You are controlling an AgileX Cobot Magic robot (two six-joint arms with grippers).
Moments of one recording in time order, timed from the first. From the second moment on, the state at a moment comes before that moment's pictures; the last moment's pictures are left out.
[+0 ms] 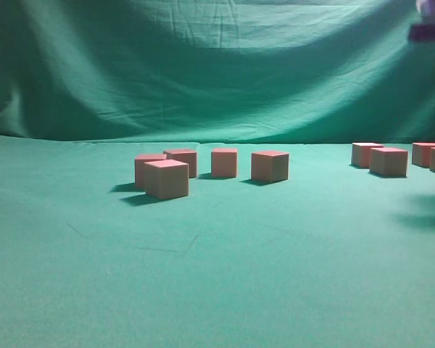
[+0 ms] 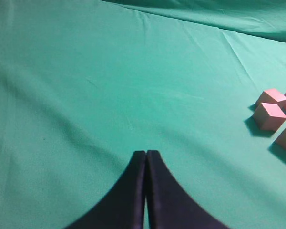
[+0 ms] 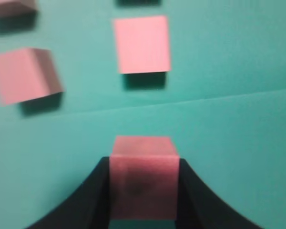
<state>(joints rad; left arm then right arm) -0.01 -0.01 0.02 -0.13 0.36 -0.08 0.03 1.82 -1.33 0.04 0.98 0.09</state>
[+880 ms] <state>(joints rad) -0.01 -0.01 0.02 -0.13 0.36 -0.08 0.73 1.82 -1.45 0.07 1.05 -0.14</state>
